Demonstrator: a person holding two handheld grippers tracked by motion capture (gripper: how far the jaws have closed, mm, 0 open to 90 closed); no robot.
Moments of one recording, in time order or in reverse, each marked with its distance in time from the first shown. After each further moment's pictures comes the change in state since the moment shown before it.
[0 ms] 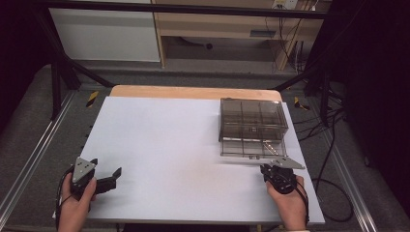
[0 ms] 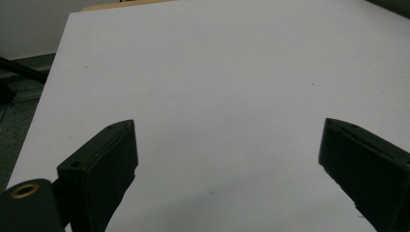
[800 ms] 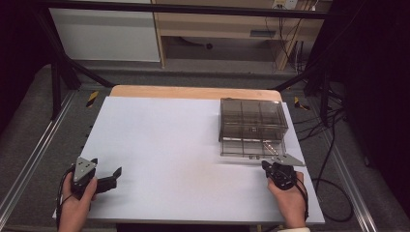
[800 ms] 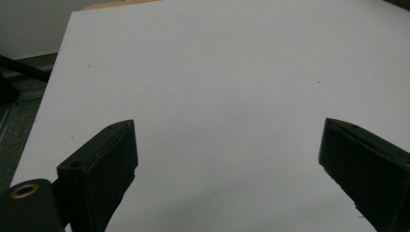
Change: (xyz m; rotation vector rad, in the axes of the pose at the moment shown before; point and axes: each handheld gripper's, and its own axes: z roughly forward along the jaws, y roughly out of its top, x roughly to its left) left arm 0.000 0.000 0.003 0.009 0.009 0.012; right arm -0.008 0.004 0.008 -0.029 0.010 -0.007
